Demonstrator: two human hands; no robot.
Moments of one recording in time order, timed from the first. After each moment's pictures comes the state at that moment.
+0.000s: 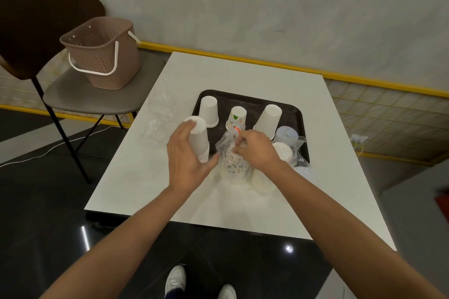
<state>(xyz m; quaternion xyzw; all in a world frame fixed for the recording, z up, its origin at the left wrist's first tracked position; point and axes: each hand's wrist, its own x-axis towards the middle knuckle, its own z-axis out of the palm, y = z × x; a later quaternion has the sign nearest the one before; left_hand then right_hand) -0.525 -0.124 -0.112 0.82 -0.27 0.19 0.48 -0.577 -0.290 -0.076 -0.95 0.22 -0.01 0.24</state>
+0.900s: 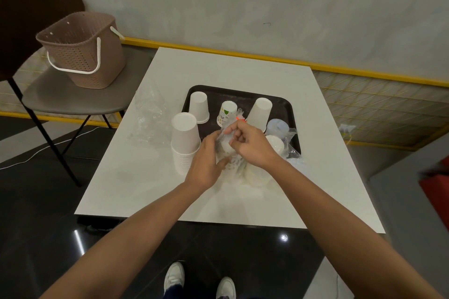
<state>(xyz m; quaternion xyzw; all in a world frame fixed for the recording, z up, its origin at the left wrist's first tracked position) -0.536 -0.164 -0.133 0.81 -0.34 -0.10 0.46 -0.596 -0.283 -0.062 -0.87 0.18 -0.09 0.45</state>
